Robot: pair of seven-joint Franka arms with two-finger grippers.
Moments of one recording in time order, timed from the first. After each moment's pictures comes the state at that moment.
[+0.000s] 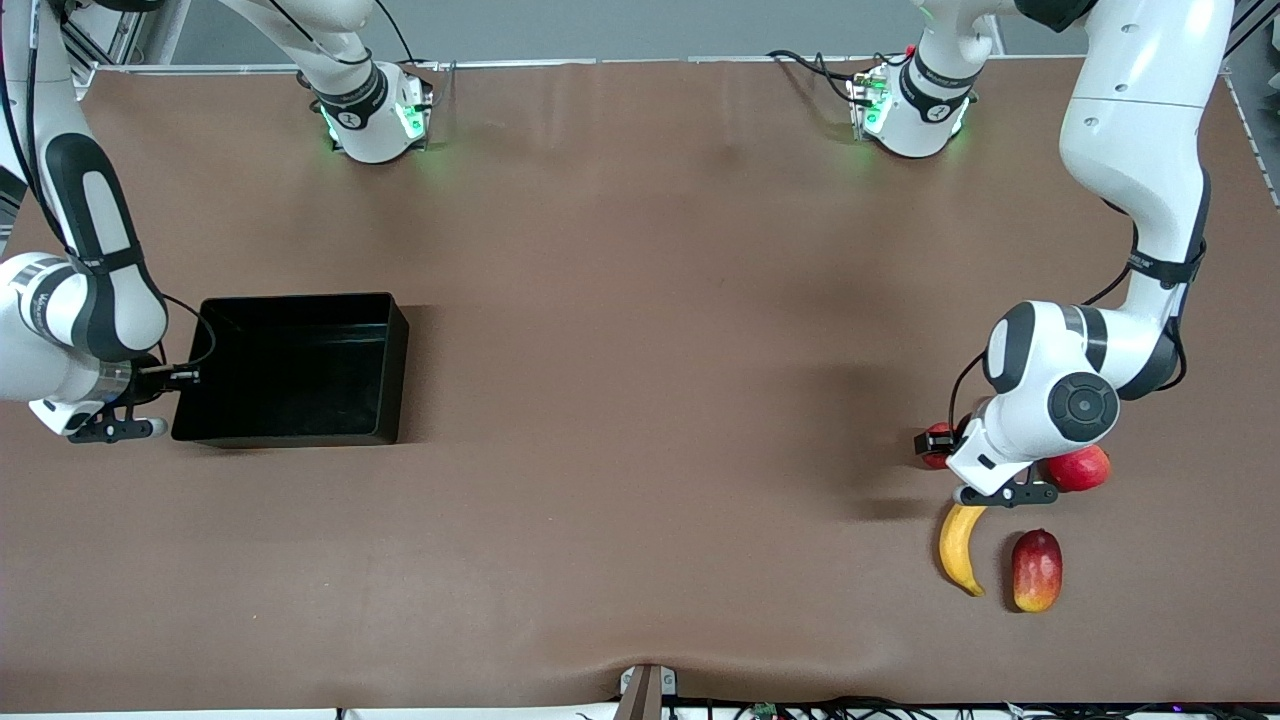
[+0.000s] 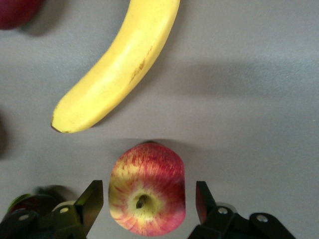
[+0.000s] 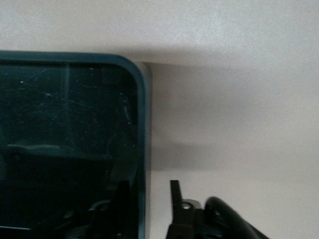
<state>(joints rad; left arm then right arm) -0.02 0.64 -0.09 -1.69 0.12 2.24 -0.20 -0.29 0.51 -0.06 -1.86 0.01 2.13 -0.42</state>
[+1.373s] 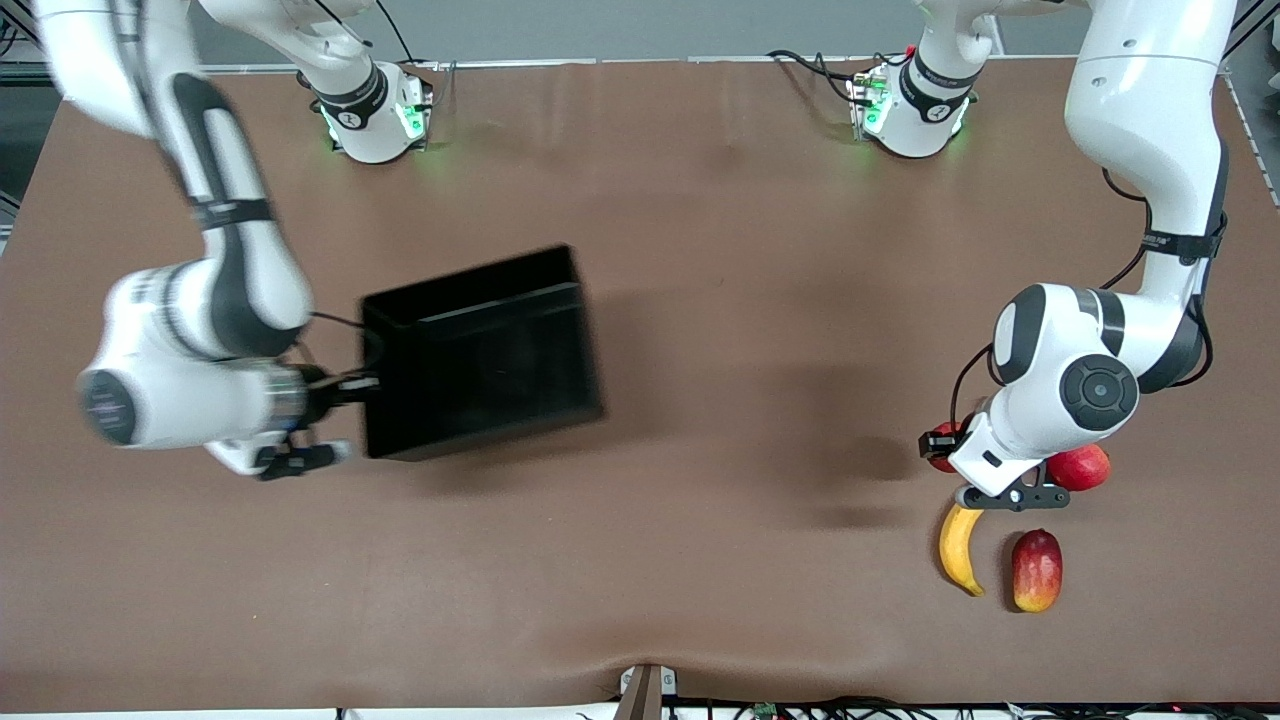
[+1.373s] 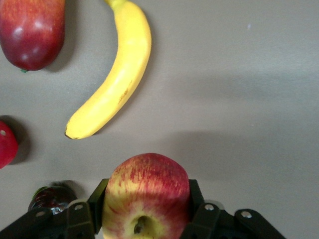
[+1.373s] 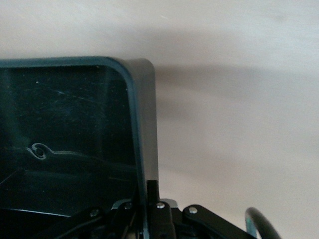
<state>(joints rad) -0.06 0.56 -0.10 -1.62 0.12 2.14 -0.20 0.24 0.51 -0.03 -1.54 0.32 1.80 -0.04</state>
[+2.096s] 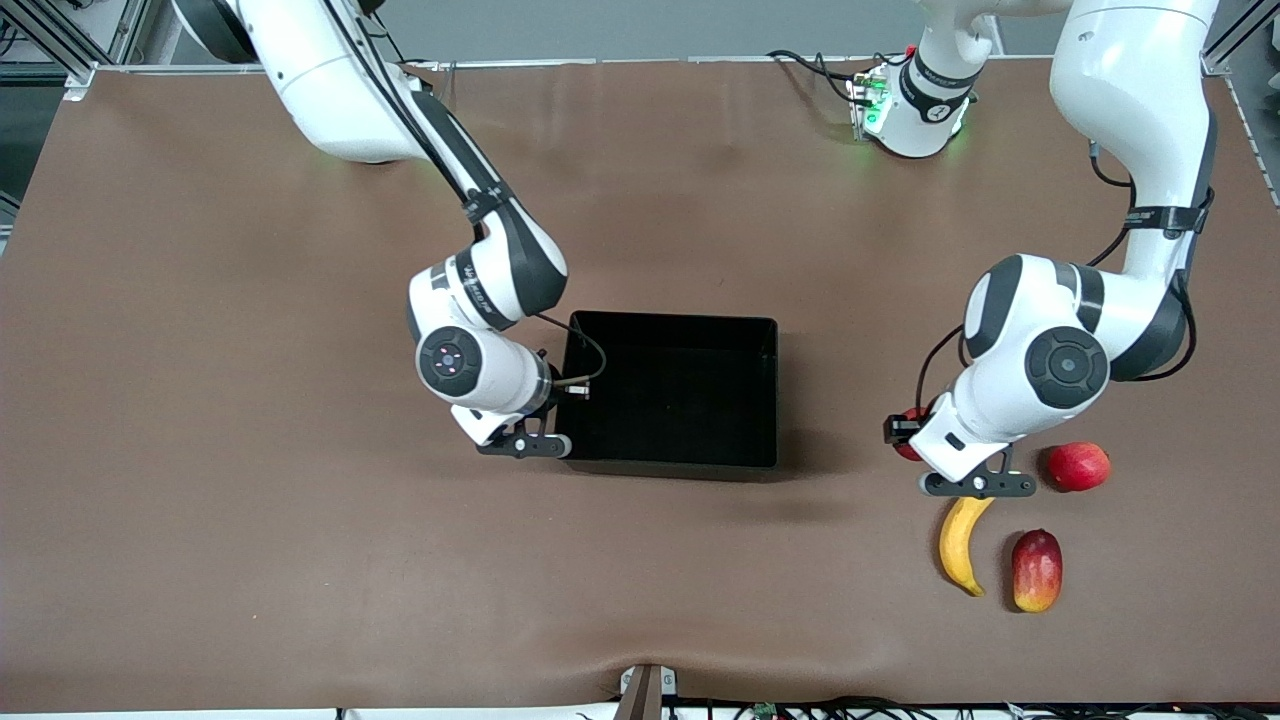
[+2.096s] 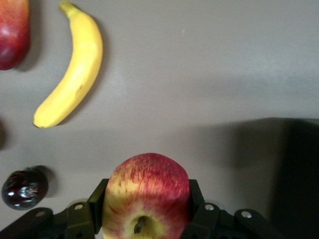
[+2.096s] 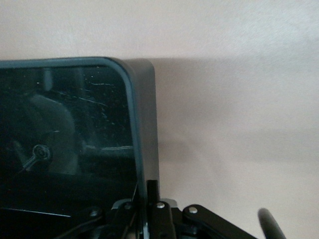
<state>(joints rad) -0.09 0.52 -0.19 -1.57 0.12 2.05 -0.29 0.56 0.73 -0.03 -1.43 0.32 2.08 0.43</state>
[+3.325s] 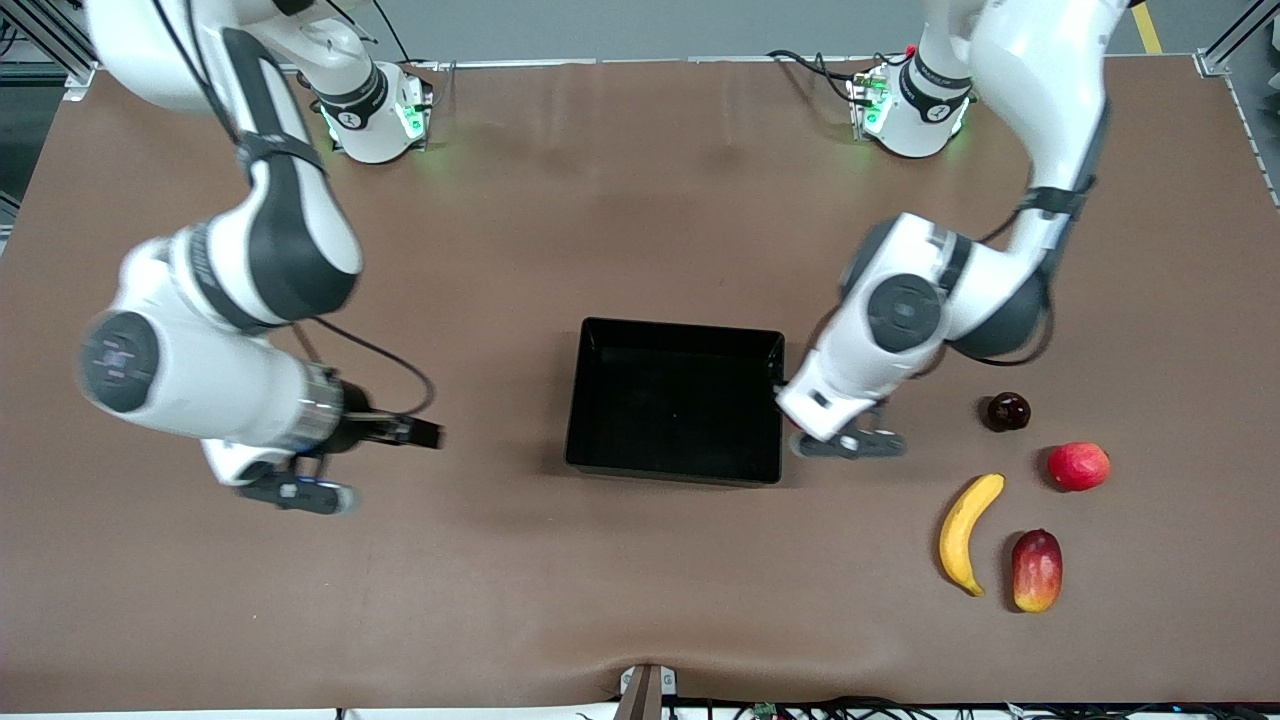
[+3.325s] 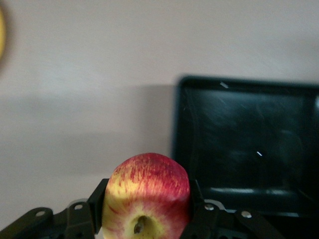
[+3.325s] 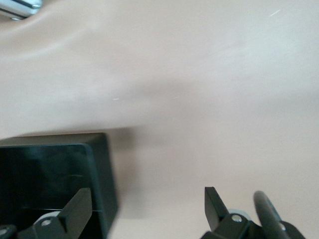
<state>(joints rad) -0.30 0.53 -0.24 -1.55 0.12 2.04 -0.49 0.29 0.57 -0.08 -1.14 0.20 1.68 0.34</state>
